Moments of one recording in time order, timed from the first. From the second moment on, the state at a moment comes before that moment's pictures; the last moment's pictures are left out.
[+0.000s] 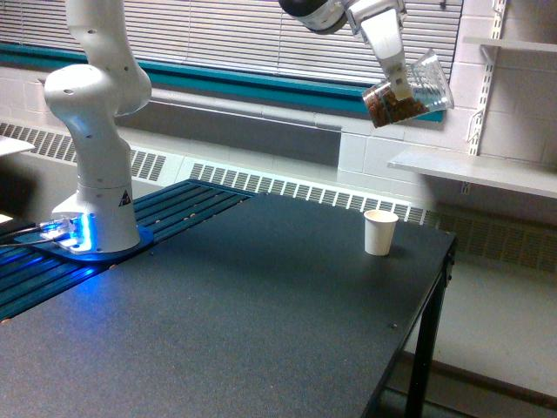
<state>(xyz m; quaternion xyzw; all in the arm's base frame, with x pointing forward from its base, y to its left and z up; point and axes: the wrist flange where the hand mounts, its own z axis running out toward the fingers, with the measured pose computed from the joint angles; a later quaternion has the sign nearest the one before) 0.574 0.011 0.498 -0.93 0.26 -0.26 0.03</state>
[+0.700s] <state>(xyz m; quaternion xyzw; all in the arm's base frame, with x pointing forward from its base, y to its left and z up) 0.553 0.038 0.543 -0.92 0.22 -0.32 0.01</state>
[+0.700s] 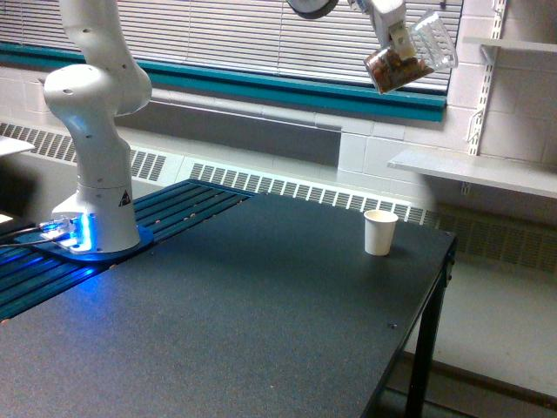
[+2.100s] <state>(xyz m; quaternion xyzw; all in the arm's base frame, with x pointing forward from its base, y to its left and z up) 0.523 0.260 0.424 -0.97 0.02 -0.25 0.02</state>
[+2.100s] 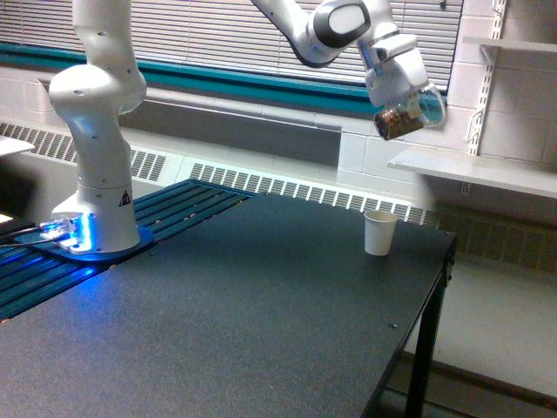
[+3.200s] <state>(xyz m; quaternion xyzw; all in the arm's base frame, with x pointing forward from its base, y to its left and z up) 0.484 0.275 0.329 -0.98 0.00 -0.18 -0.02</state>
